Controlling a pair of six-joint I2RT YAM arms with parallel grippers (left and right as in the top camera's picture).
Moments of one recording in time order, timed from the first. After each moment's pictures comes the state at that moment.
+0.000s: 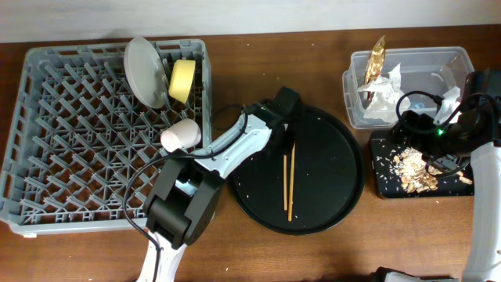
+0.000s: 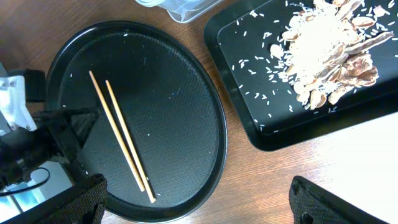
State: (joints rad) left arm -0.67 2.20 1.67 -0.74 0.04 -0.34; right arm -0.31 1.42 1.48 -1.35 -0.25 0.22
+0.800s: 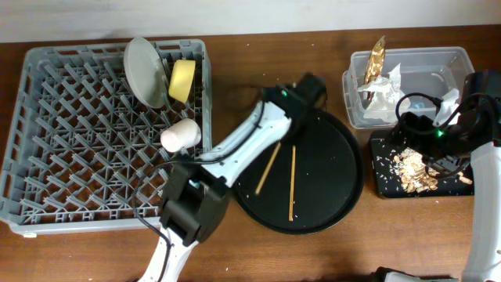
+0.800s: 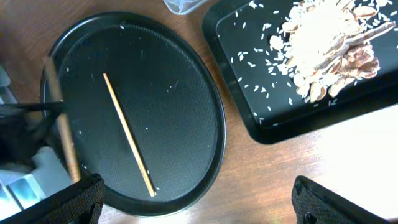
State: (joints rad) left arm -0.73 2.29 2.02 -1.08 -0.11 -0.24; right arm -0.31 1.42 1.48 -1.38 -0.25 0.22
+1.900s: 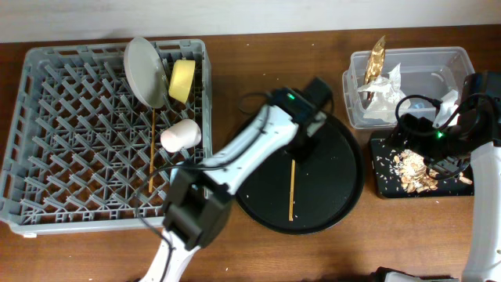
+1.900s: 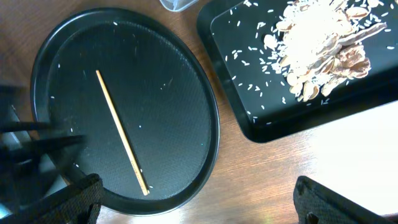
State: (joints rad) left arm -0.77 2.26 2.05 -1.20 0.10 -0.08; right arm -0.31 1.42 1.48 -1.39 -0.23 0.20
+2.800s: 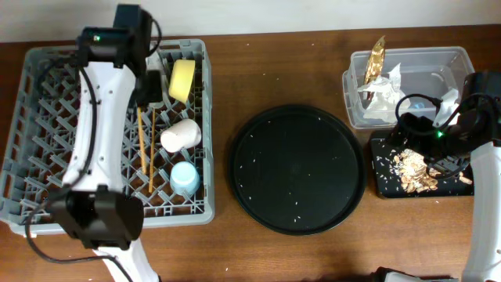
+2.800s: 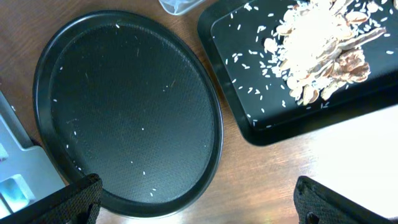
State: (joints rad) left arm -0.08 2.00 2.14 -1.53 -0.26 -0.18; right arm -0.31 1.42 1.47 -1.37 -0.23 0.20
